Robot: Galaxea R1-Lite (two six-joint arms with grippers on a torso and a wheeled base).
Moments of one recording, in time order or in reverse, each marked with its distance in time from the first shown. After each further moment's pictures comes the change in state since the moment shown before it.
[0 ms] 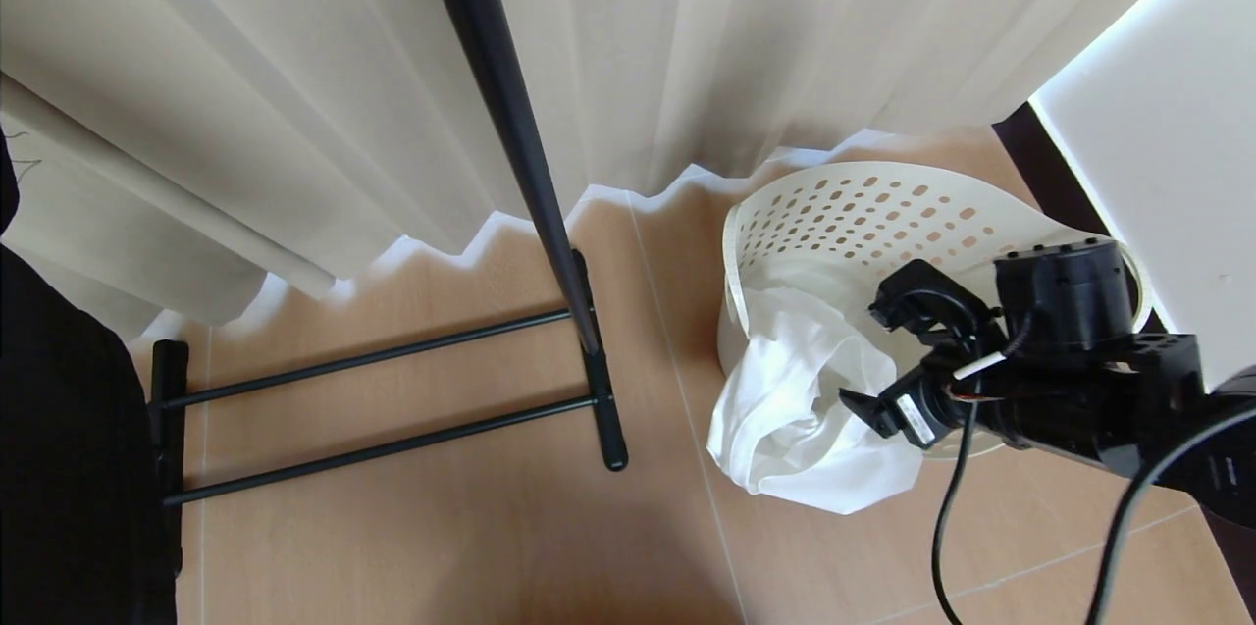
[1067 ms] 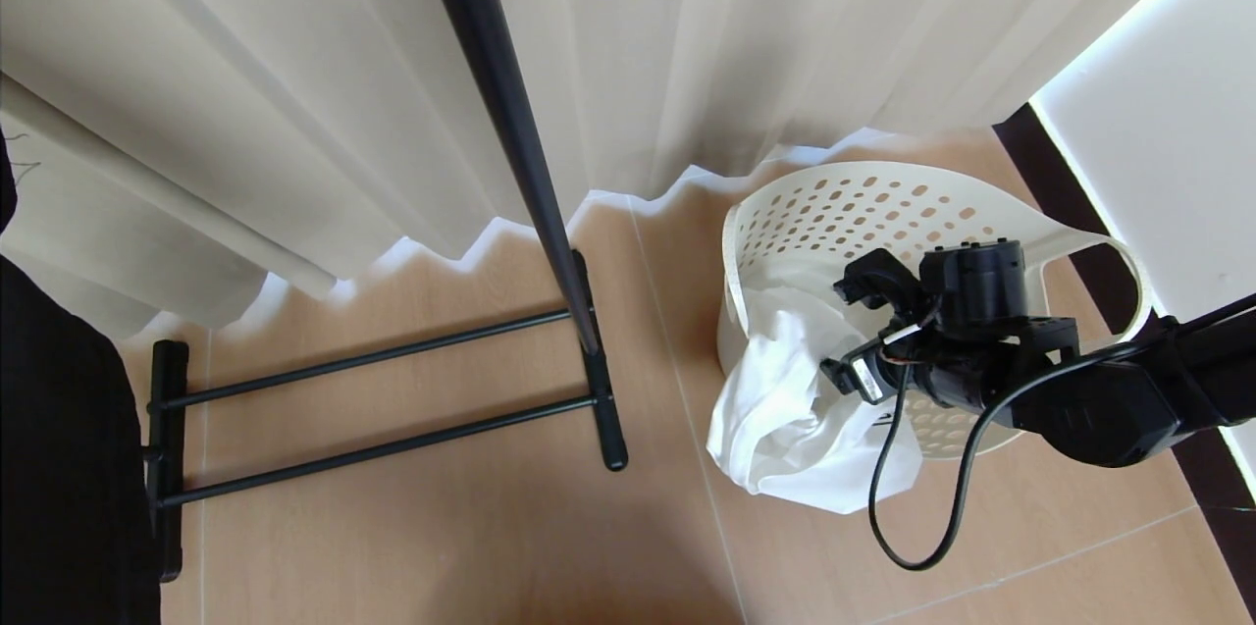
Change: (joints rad) left arm 0.000 0.000 0.000 0.000 0.000 0.000; right arm -0.071 0.229 -0.127 -0.154 -0.033 0.024
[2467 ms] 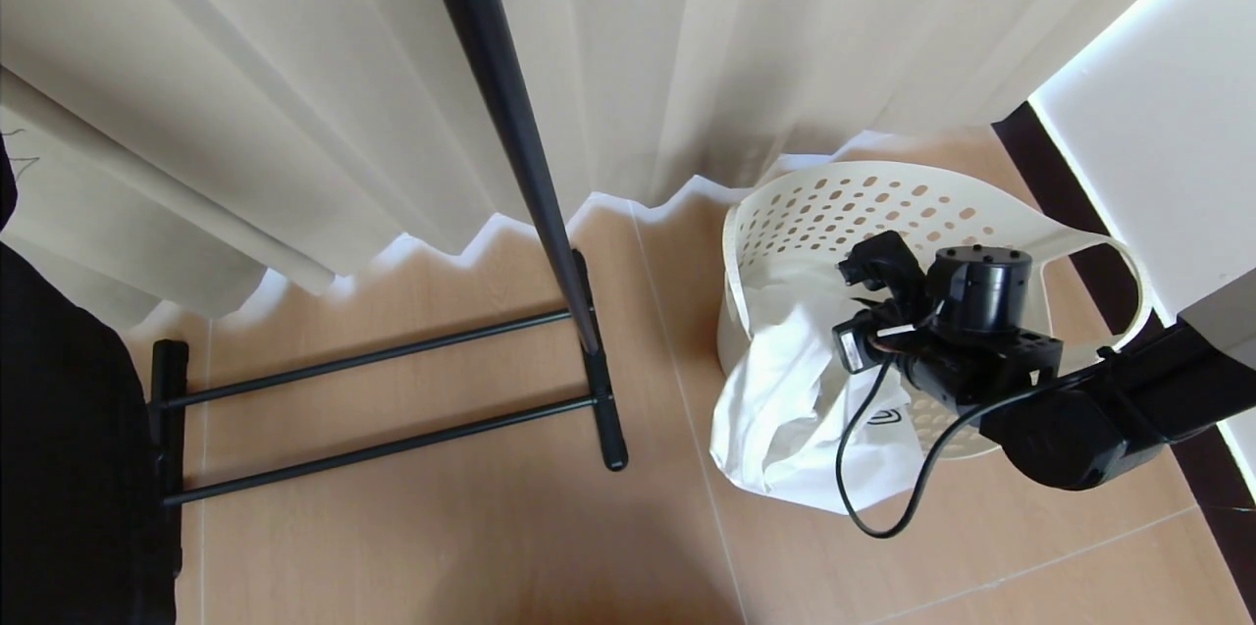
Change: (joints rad) left arm 0.000 0.000 0.000 0.000 0.001 -0.001; right arm -0.018 0.086 0.060 -0.407 0.011 0.007
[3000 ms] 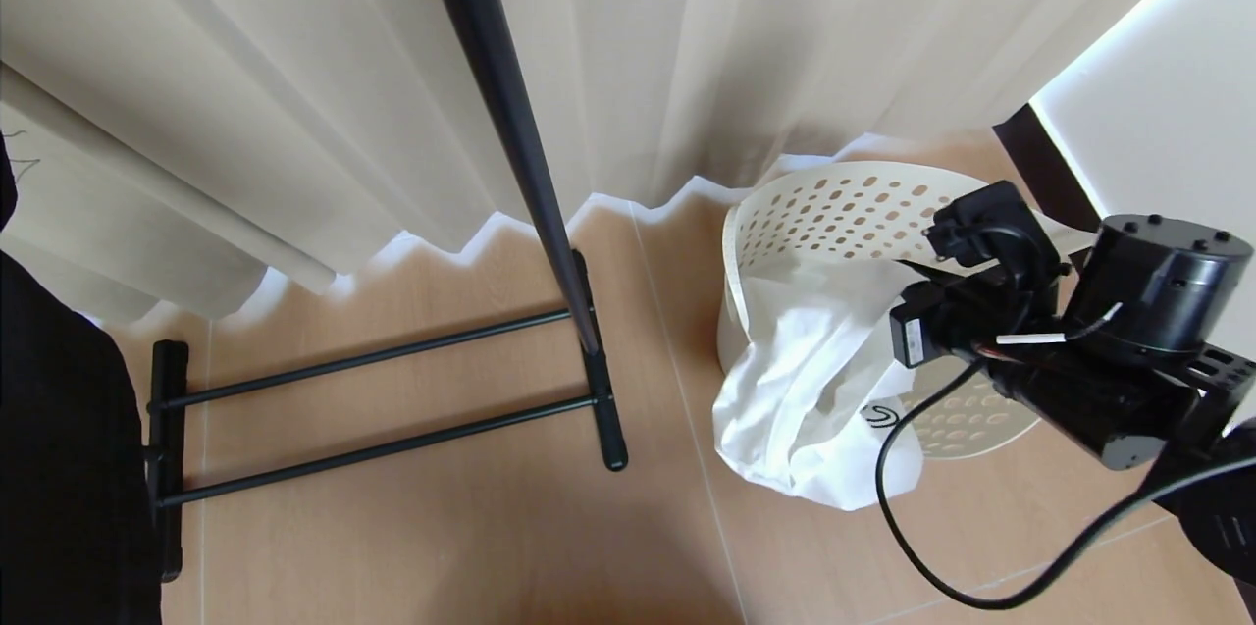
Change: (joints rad) left arm 0.000 0.000 0.000 0.000 -0.002 0.003; right arm 0.104 -0.346 0.217 -0.053 0.013 -0.006
